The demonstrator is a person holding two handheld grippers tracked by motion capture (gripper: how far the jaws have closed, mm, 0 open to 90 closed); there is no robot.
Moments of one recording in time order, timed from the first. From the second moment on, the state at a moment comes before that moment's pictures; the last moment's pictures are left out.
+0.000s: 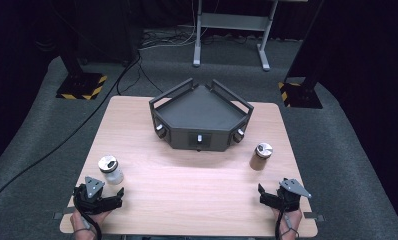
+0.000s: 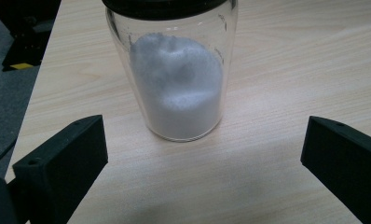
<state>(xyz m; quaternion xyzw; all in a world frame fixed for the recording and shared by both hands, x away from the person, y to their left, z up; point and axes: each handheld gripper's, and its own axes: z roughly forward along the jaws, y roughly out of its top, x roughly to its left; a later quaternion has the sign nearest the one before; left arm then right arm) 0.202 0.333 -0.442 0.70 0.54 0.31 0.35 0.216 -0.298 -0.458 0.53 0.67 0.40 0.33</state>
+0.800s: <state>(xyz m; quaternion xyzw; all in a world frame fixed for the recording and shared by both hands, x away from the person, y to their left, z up) 0.228 0.331 -0.447 0.69 0.55 0.31 0.35 0.217 -0.298 -0.457 0.52 0.68 0.39 0.33</state>
